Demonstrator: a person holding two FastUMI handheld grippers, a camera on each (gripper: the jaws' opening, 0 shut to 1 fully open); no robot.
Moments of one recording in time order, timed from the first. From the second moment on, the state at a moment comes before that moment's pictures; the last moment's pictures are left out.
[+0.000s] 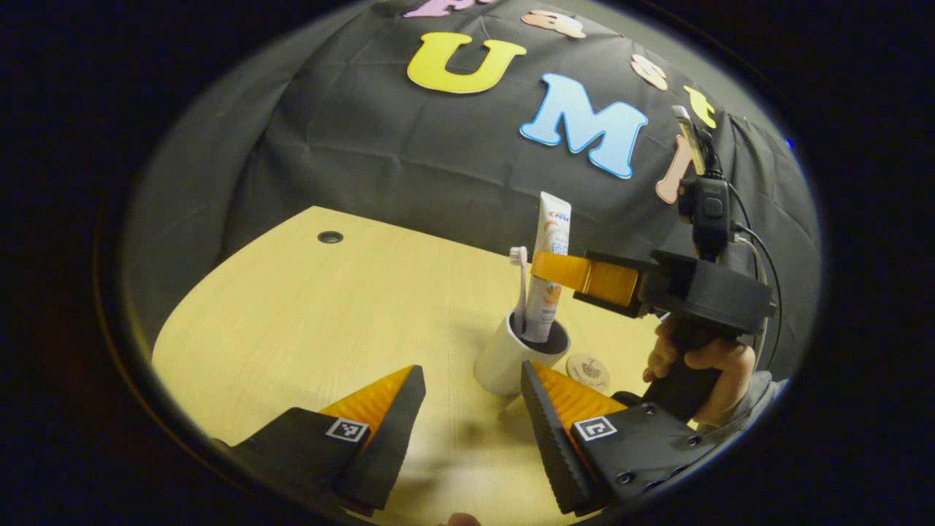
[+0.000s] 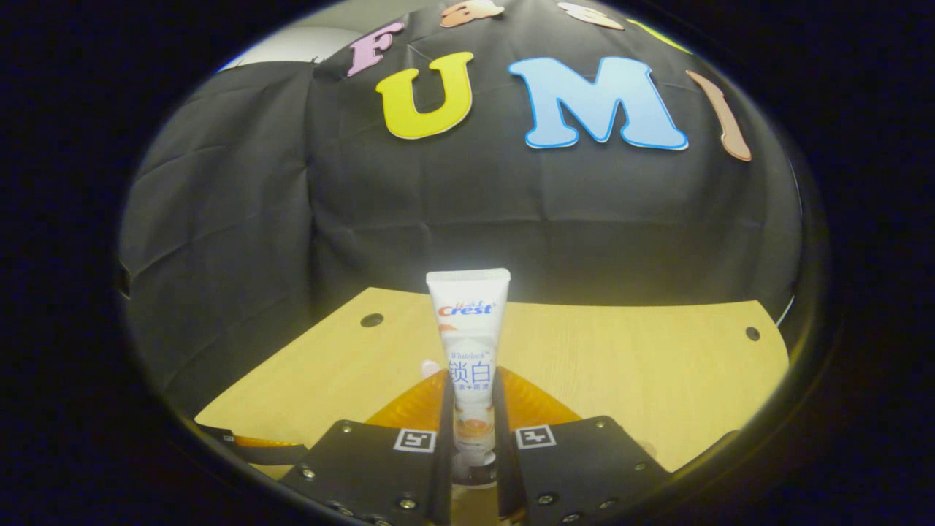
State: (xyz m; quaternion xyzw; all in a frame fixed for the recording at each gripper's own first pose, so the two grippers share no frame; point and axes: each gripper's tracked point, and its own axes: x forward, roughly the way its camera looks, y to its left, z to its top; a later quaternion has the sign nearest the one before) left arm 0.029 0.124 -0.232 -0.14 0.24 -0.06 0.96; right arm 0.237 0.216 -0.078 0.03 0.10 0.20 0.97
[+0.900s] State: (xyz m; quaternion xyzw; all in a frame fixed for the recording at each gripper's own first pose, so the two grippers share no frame) left arm 0.032 0.066 -0.224 -0.12 0.24 -0.11 0.96; right arm 0.177 0.122 -0.029 0.03 0.05 0.16 0.99
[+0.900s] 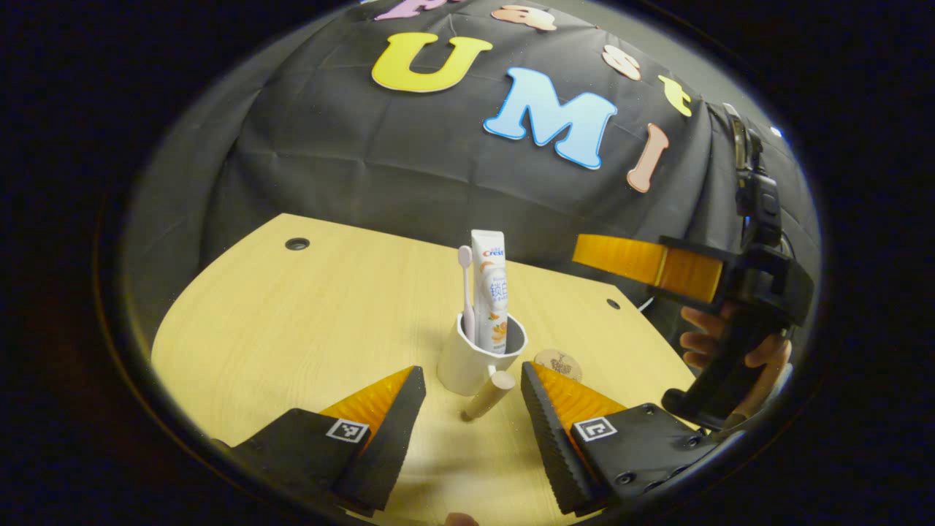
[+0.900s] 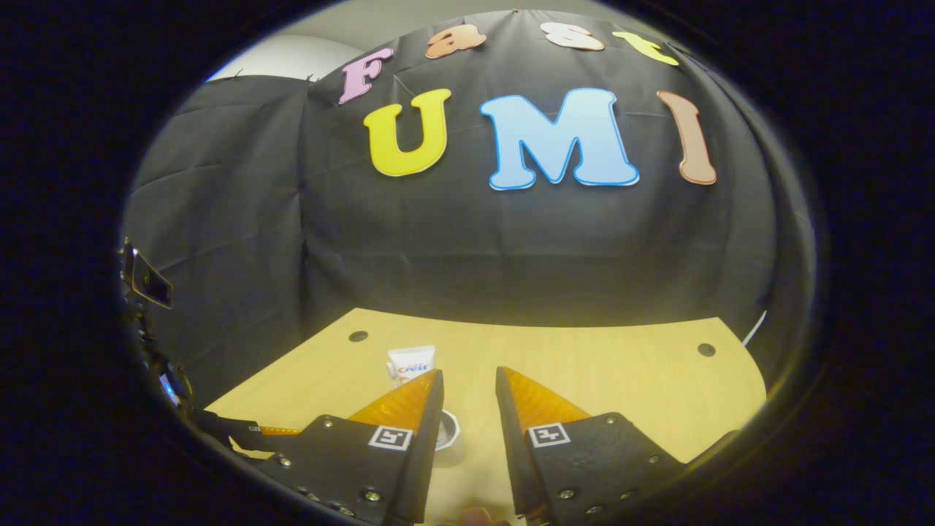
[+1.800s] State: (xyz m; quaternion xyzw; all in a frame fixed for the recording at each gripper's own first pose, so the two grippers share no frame) left arm 0.082 0.032 -0.327 -0.03 0.46 -0.09 0.88; right arm 0.126 -0.001 -0.103 0.08 0.17 0.06 0.98
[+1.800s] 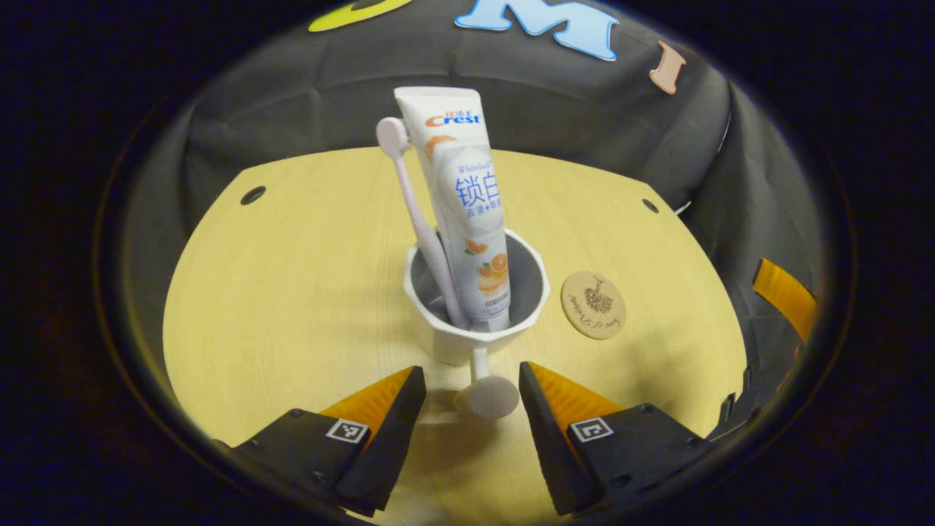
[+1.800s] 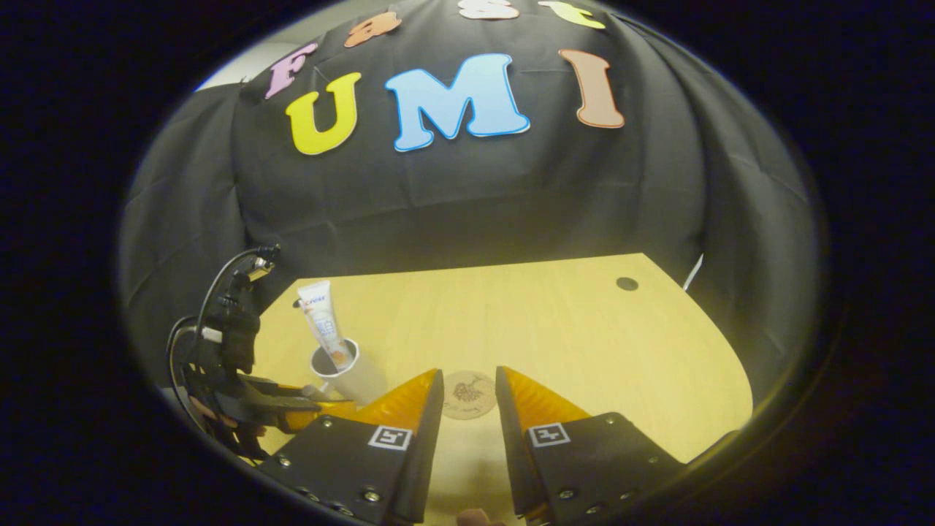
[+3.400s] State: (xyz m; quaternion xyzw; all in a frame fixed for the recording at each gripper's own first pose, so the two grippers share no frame) left arm 0.105 -0.014 -0.347 0.03 0.42 -0.06 0.91; right arm 0.118 -0.074 -0.127 0.15 0.20 0.03 0.97
